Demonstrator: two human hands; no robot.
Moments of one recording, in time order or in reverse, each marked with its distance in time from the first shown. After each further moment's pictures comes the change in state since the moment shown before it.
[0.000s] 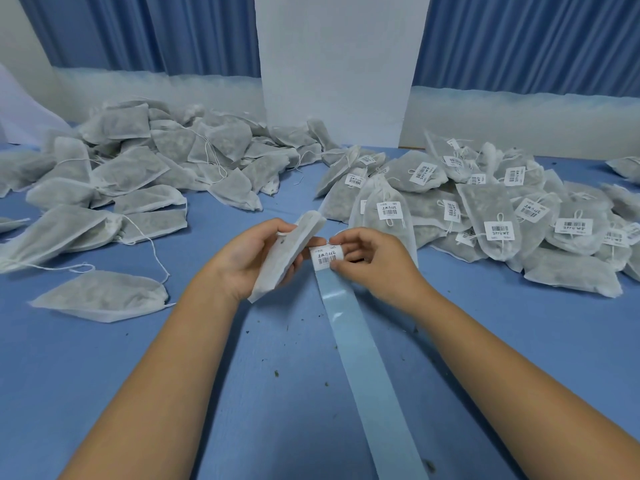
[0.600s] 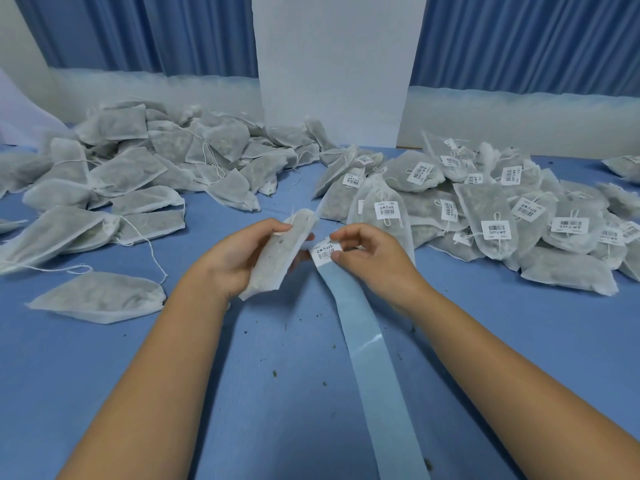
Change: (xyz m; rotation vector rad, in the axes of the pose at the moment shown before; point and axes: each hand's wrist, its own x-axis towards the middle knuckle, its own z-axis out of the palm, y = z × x) left_hand -0.008 0.006 0.003 0.026 0.067 0.020; right_hand 0.000 -0.001 0.000 0.127 0.006 0.085
